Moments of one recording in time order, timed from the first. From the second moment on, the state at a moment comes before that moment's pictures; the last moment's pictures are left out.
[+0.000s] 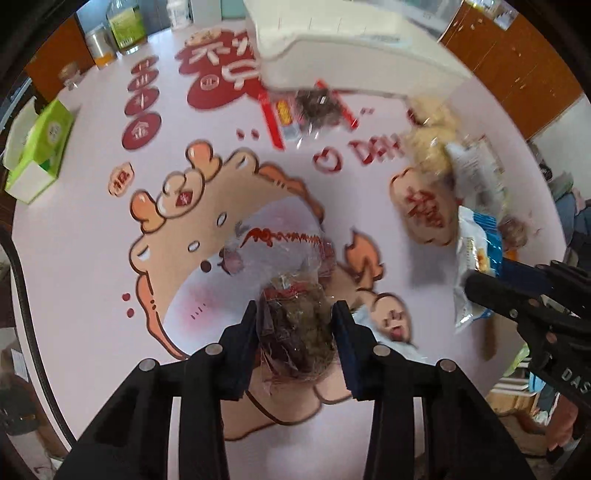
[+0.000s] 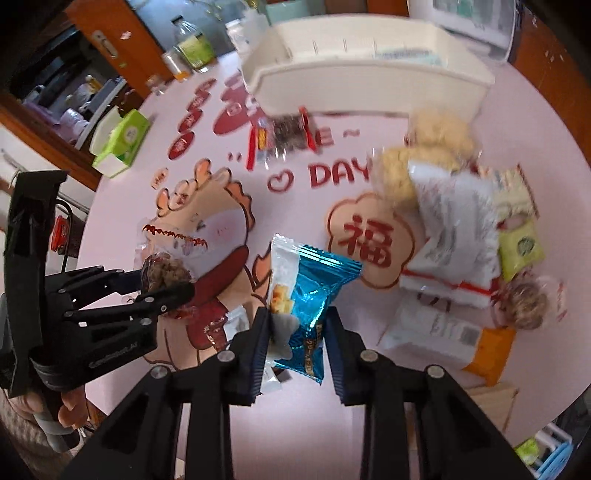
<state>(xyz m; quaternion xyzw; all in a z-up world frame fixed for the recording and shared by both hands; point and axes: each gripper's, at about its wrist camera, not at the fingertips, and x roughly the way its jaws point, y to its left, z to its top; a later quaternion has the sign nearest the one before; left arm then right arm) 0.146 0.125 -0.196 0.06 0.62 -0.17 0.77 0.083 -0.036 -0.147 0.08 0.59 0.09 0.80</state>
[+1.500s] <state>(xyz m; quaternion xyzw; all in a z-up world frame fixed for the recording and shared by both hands) 0.390 -0.036 -0.091 0.05 0.51 -0.05 0.86 0.331 -0.201 -0.088 0.08 0.50 0.09 0.86</state>
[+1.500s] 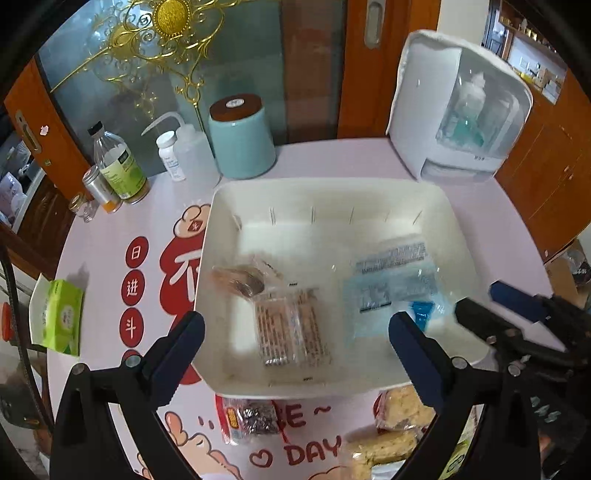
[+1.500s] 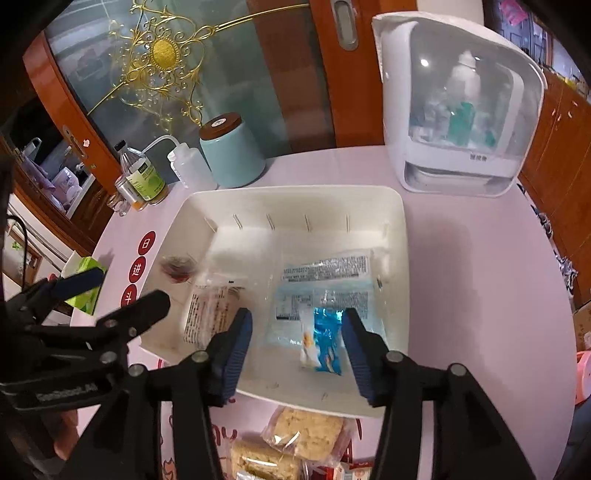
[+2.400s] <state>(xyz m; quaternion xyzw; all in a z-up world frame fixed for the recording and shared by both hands) 0.204 0.041 -0.039 0.05 0.50 -0.07 0.86 0.157 -0.198 -0.021 0.06 0.48 0.08 0.87</state>
